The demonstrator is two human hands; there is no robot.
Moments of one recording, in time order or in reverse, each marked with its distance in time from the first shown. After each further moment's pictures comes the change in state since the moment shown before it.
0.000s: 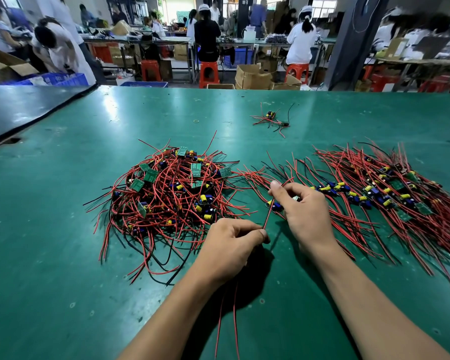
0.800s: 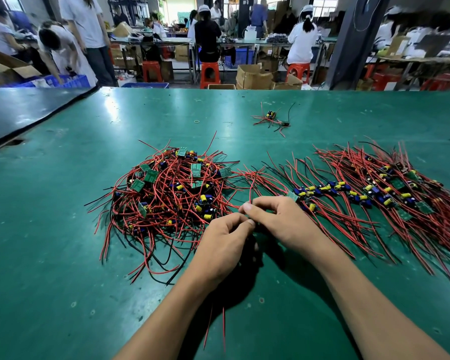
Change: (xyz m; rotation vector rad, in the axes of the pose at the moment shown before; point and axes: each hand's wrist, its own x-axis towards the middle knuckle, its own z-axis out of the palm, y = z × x) left_hand -0.004 0.003 0.002 -0.207 0.058 -0.065; right_hand -0.012 -0.018 0.003 -0.058 -0.548 0.062
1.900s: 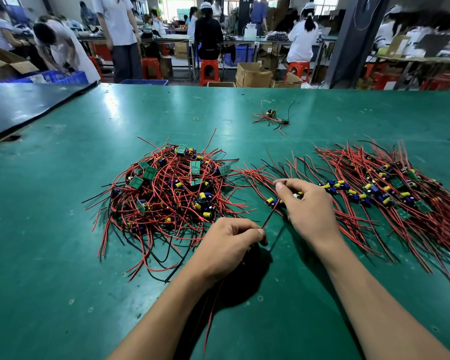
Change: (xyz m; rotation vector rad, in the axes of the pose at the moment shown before) left_hand -0.001 0.003 -0.005 0.180 -0.156 -0.008; right_hand 0.004 0.008 -0.021 -0.147 0.556 -0.046
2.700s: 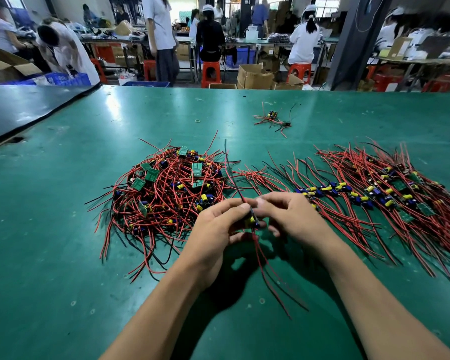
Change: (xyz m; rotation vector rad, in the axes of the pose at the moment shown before) left_hand 0.004 0.013 -0.007 -0.630 0.149 -0.048; right_hand -0.011 -0.013 0.006 0.387 -0.536 0.203
